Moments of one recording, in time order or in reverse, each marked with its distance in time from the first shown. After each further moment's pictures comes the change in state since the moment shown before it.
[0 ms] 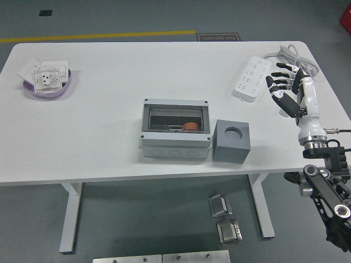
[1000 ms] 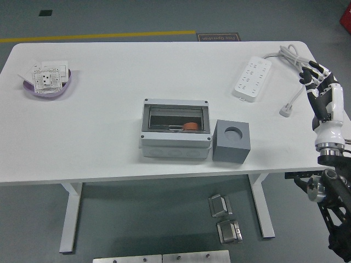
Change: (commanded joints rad) left arm -0.001 0.008 -0.059 0.000 0.040 0.004 -0.014; right arm -0.066 0.003 0.094 0.045 0.171 0.036 0.056
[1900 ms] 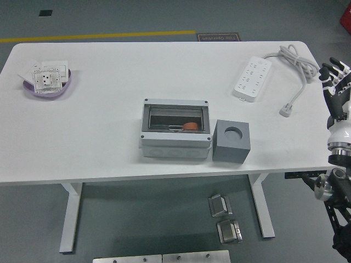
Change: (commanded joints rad) left arm -0.015 0.034 0.040 0.000 -0.053 0.010 -0.006; right arm -0.016 0.013 0.070 0.017 -0.052 -0.046 0.002
